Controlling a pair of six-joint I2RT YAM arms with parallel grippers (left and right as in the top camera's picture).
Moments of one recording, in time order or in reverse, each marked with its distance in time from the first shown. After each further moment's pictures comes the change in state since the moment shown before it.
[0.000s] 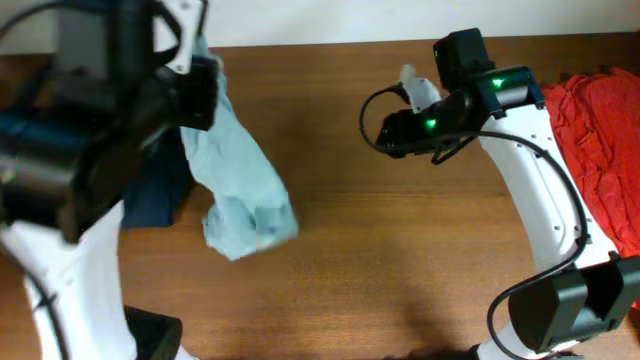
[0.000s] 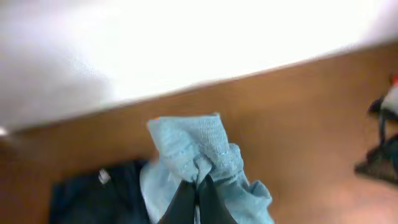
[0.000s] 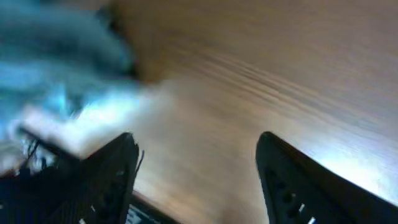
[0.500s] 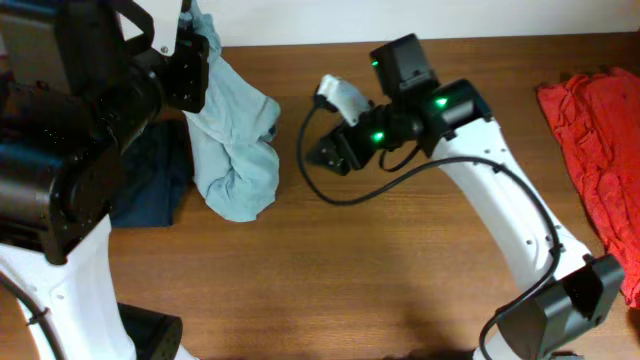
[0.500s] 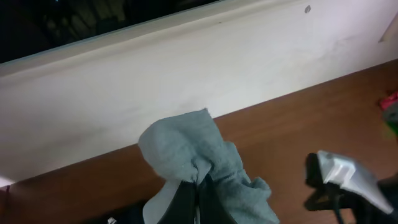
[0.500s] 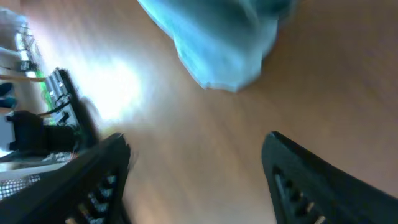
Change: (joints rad) left arm 0.007 0.004 0.060 0.116 0.042 0.091; right arm 0.236 0.000 0.000 0.245 -0.202 -0.197
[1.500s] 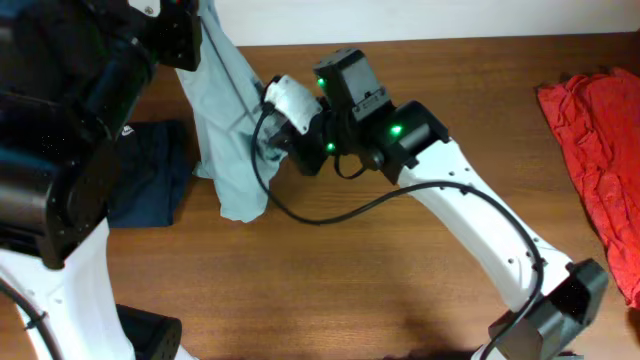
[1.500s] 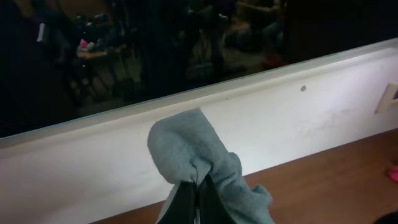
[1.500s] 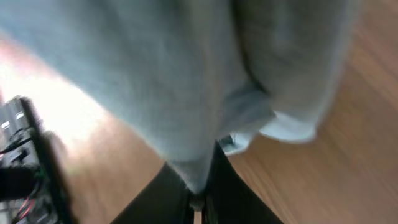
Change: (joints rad) left arm 0.000 -0.008 0.000 0.266 -0.008 0.002; right arm 0.163 -0.013 0.000 0.212 0.232 0.077
